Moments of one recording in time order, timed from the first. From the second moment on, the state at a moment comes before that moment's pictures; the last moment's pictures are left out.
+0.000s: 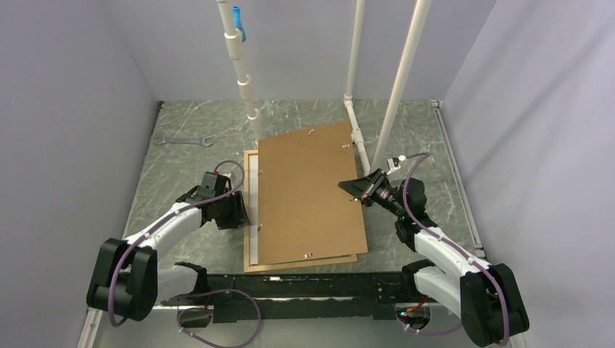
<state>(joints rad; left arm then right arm) -0.26 1.17 0.56 -0.47 0.19 -0.47 0.28 0.99 0.28 0.61 -0.56 1.25</state>
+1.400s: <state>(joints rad) -0.51 1.33 0.63 -0.36 0.14 -0.54 0.21 0.94 0.26 0.39 -0.53 1.16</state>
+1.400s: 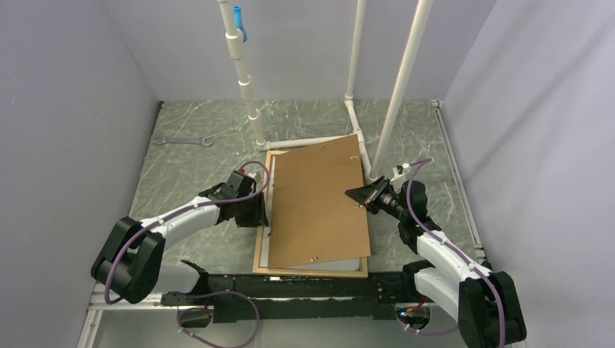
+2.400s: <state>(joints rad) -0.37 1.19 0.57 -0.41 0.21 -0.57 0.21 1.03 0.20 0.52 -0.51 1.22</state>
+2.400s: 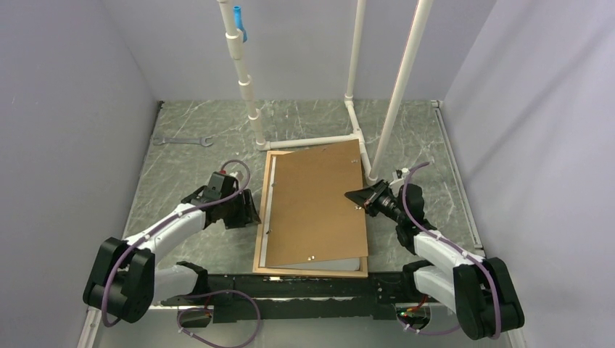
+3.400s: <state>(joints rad) -0.33 1.24 0.48 -0.13 0.45 -0.57 0.31 1.21 0.16 0.76 -0.45 1.18</state>
